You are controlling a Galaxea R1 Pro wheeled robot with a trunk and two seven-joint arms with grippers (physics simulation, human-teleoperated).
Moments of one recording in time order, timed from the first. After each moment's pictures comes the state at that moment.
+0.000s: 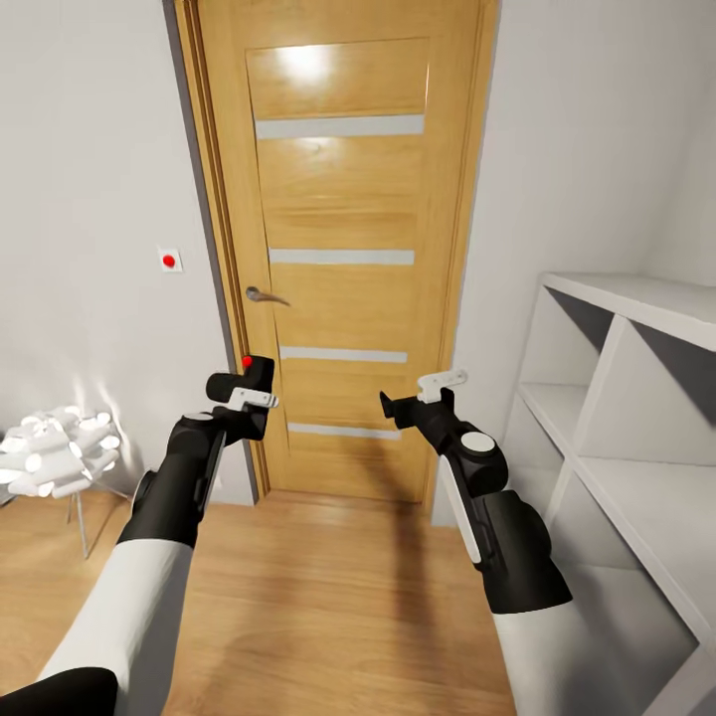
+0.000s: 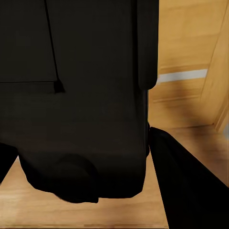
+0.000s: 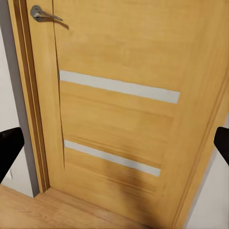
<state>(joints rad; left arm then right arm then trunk) -0.83 -0.08 0.12 -1.16 -0.45 0.73 -0.33 -0.67 0.17 0.15 -1.45 0.14 0.56 0.09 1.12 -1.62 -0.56</state>
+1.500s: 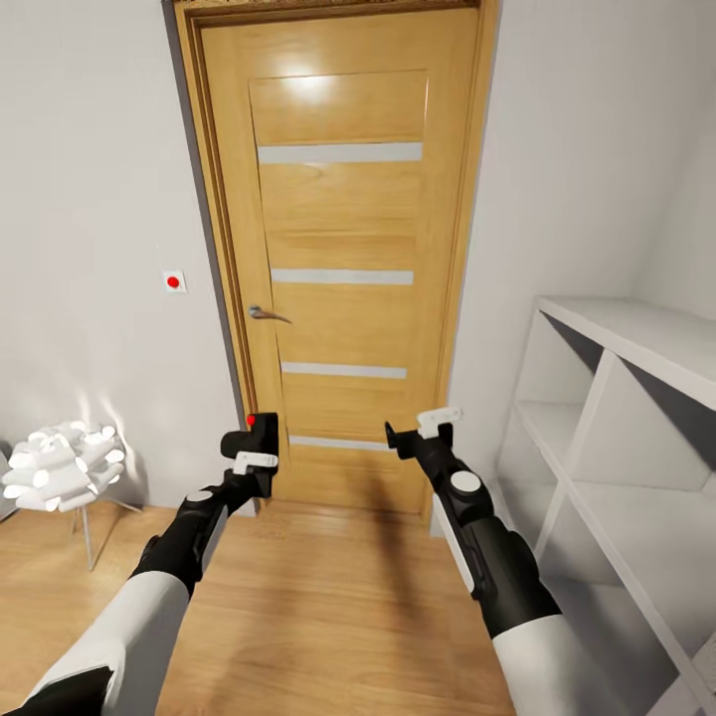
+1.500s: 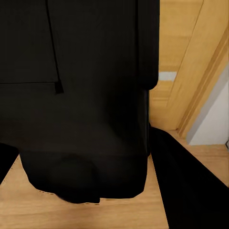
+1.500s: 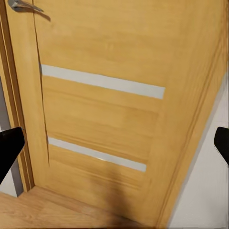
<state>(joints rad) -0.77 -0.04 0.26 -0.65 -0.29 0.17 -0.32 -0.61 0.15 0.15 -1.22 0.14 0.29 0.01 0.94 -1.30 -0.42</state>
